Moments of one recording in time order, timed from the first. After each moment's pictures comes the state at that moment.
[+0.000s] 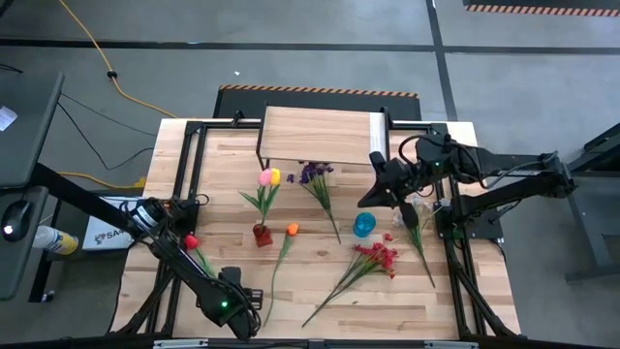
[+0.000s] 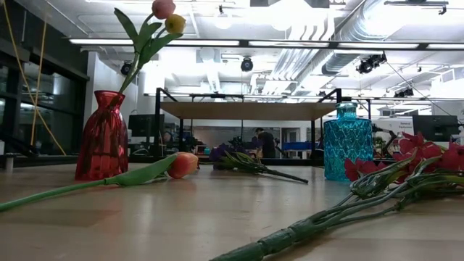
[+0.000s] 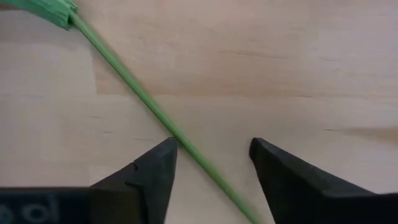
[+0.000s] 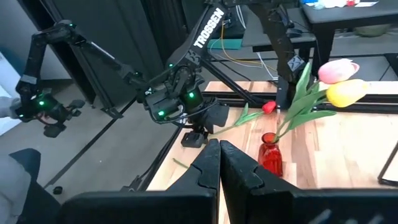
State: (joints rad) left arm -0.87 2.02 1.29 -0.95 0.07 -2.40; right arm 0.00 1.08 1.13 -0.30 -0.40 0.11
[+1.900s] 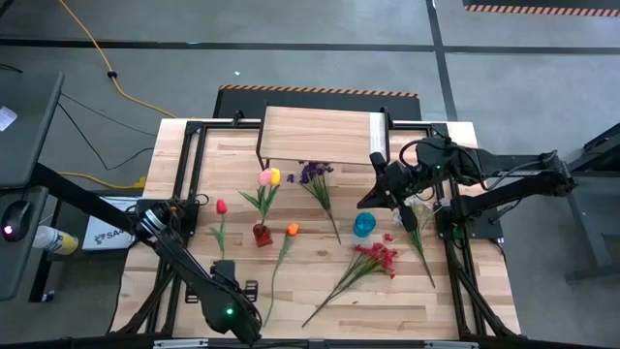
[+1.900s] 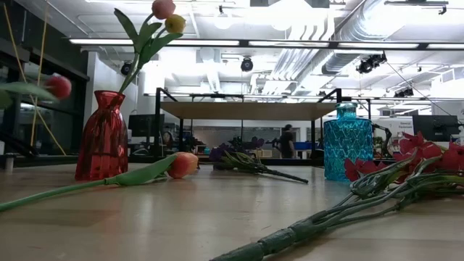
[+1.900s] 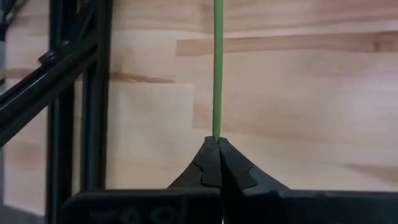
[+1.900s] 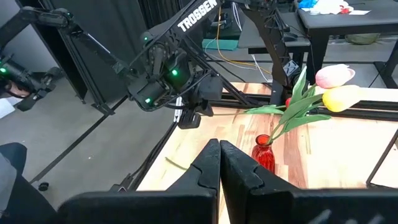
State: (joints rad) left arm -0.84 2.01 1.63 -1.57 0.01 -2.39; right arm 0.03 1.08 1.13 -0.30 -0.35 0.06
